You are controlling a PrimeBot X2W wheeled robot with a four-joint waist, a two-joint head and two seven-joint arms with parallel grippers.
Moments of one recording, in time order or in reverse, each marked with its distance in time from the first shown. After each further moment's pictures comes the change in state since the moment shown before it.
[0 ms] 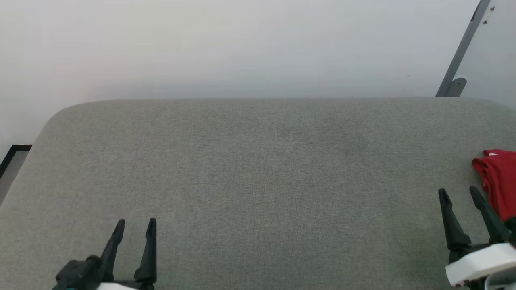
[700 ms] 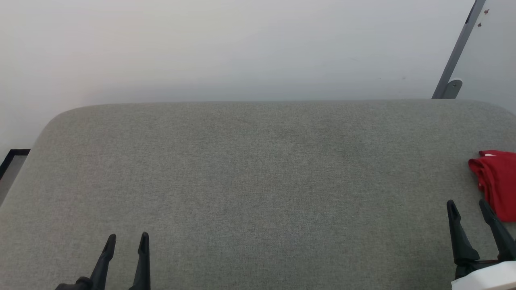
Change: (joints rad) left arm 0.135 -0.038 0.049 -0.149 0.047 0.000 0.000; right arm 0.146 0.066 -0.102 -0.198 -0.042 0.000 0.079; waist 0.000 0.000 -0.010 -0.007
